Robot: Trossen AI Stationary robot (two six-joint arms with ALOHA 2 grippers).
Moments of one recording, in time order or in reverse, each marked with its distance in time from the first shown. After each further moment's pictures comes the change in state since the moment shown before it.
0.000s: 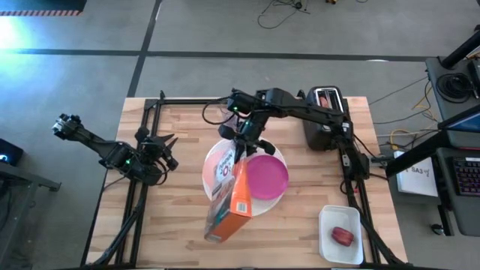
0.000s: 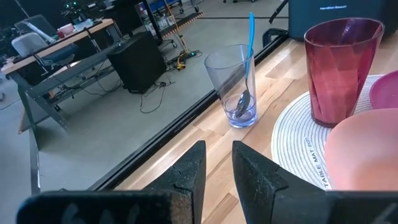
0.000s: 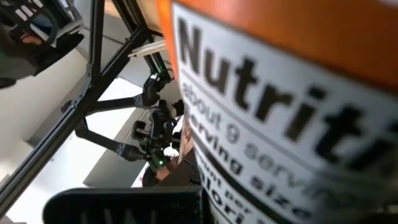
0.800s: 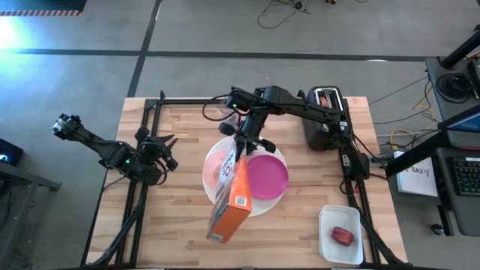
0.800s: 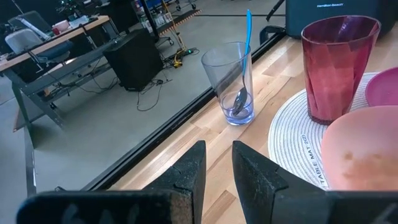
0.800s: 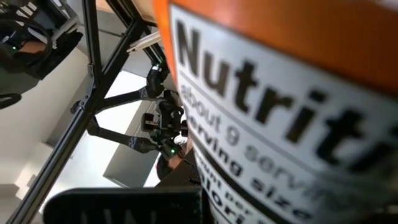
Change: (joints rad) left arm 0.000 -0.005 0.000 -0.001 0.017 -0.001; right arm -0.029 0.020 -0.001 -0.024 -0.092 0.069
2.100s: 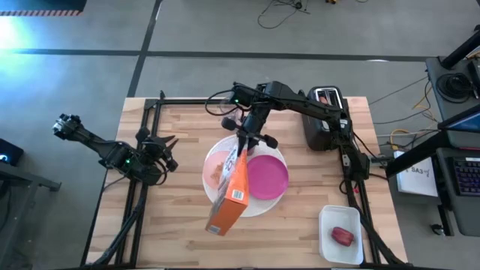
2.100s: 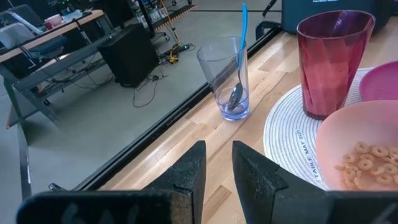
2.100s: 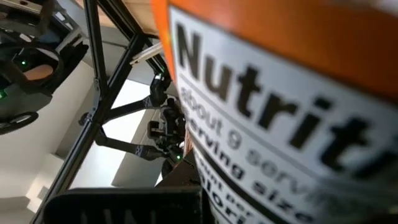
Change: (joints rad) left arm 0.000 0.000 0.000 -0.003 0.027 -0.007; right arm -0.039 0.000 -0.001 -0.048 0.009 -0.009
